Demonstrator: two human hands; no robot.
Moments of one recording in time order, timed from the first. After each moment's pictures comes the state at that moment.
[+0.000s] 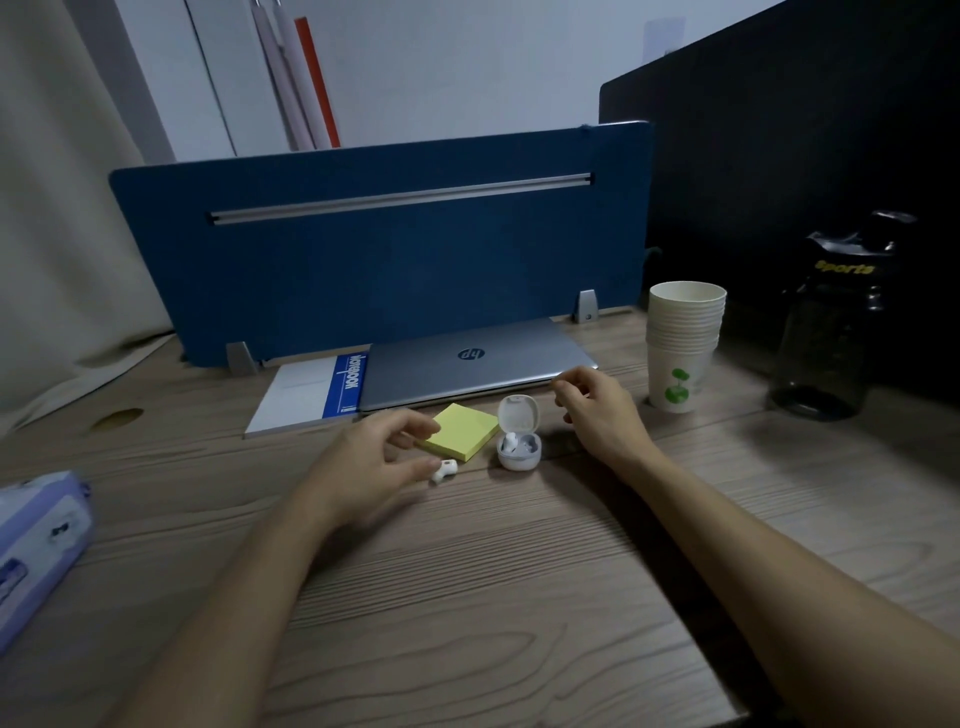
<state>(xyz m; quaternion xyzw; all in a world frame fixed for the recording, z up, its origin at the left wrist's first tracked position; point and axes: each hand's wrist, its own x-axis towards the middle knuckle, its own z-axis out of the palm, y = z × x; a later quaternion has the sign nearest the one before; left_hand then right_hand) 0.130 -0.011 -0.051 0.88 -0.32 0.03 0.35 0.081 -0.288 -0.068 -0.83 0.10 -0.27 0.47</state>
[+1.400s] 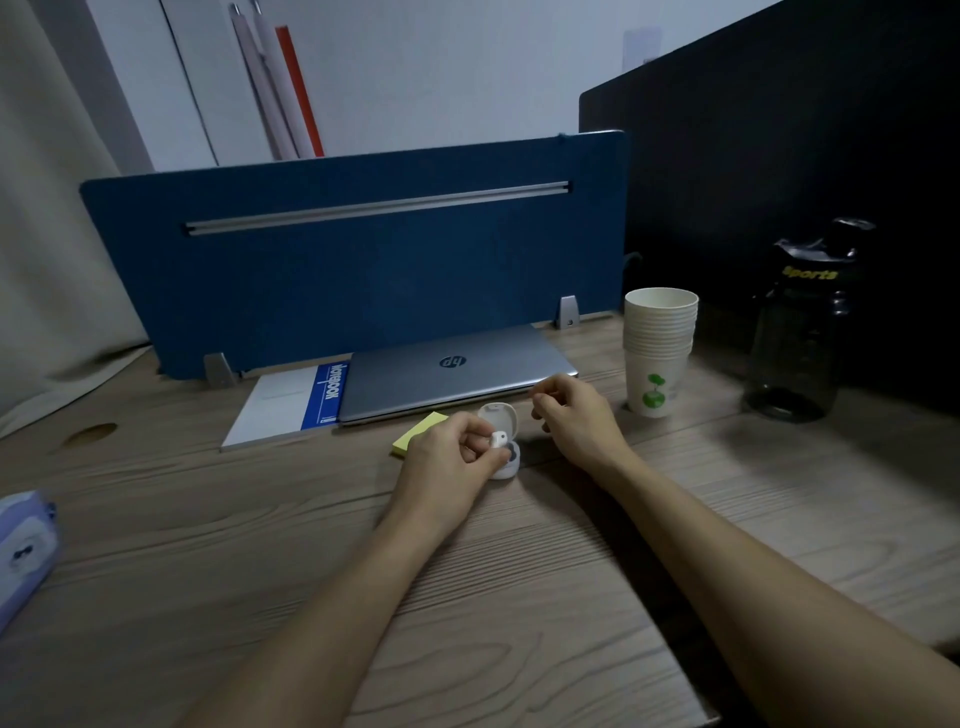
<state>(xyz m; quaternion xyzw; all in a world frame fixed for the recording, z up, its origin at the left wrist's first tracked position) 0.098 -0.104 -0.069 0.84 -0.29 0.12 0.45 0.082 -0.288 -0.068 -0.83 0.11 -0.25 0.48</state>
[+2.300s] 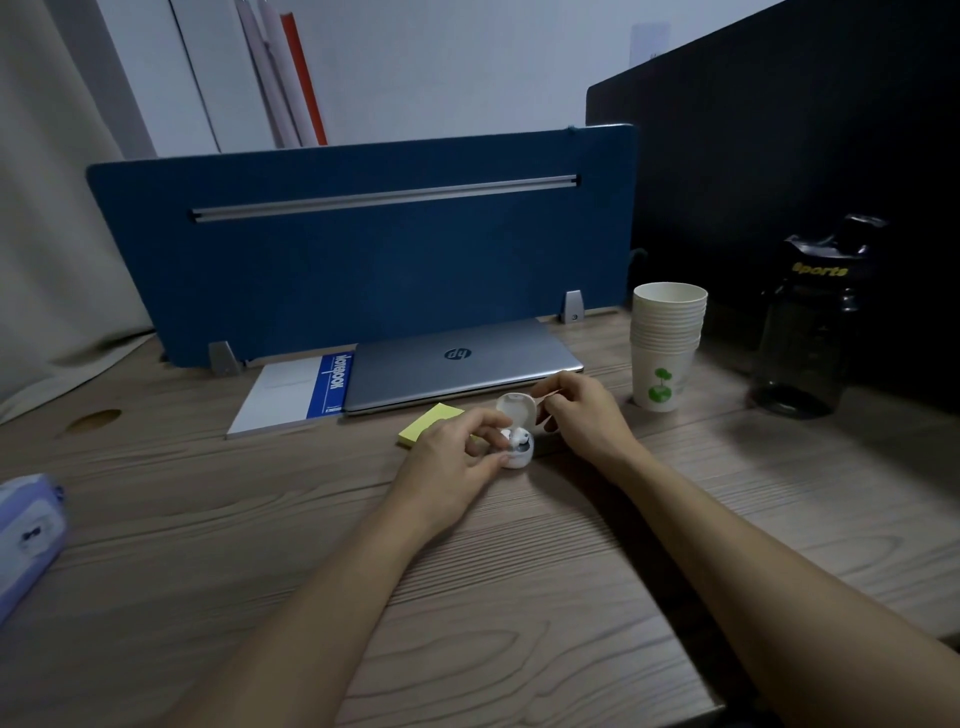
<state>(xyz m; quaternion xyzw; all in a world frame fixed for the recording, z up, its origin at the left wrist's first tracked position) 0.098 -0.090 -0.067 0.83 -0.38 0.10 0.39 0.081 -0.289 -0.069 -0.83 0.09 -0.24 0.49</state>
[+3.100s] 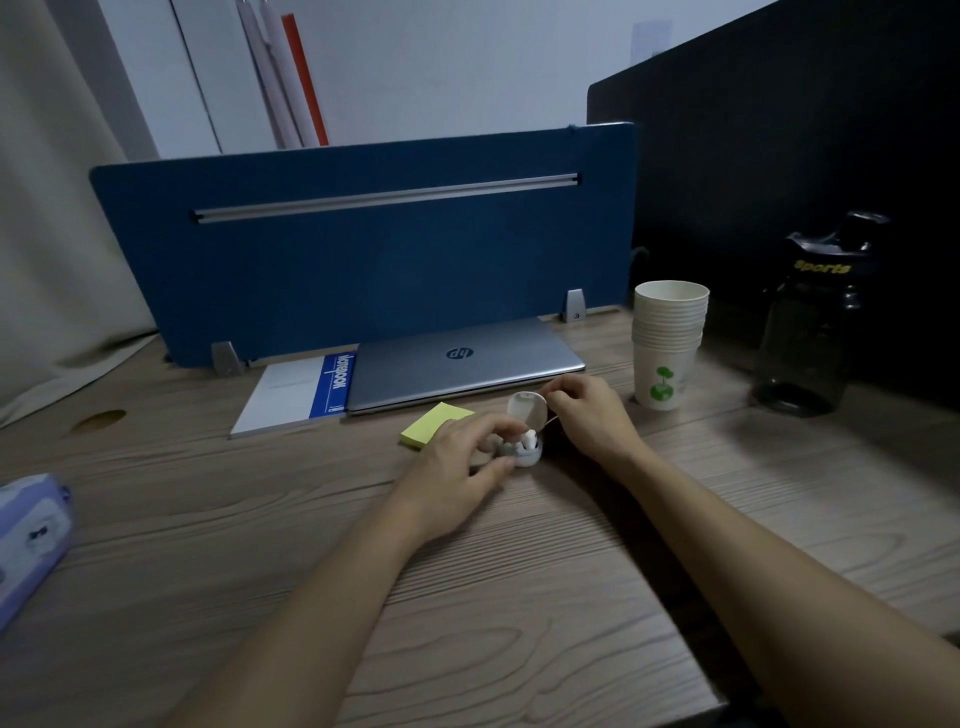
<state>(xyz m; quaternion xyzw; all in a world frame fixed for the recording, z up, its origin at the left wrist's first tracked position) 0.095 -0.084 -0.065 0.83 -0.44 0.05 0.35 0.079 -0.291 -0.068 -0.84 0.11 -0.24 0.47</state>
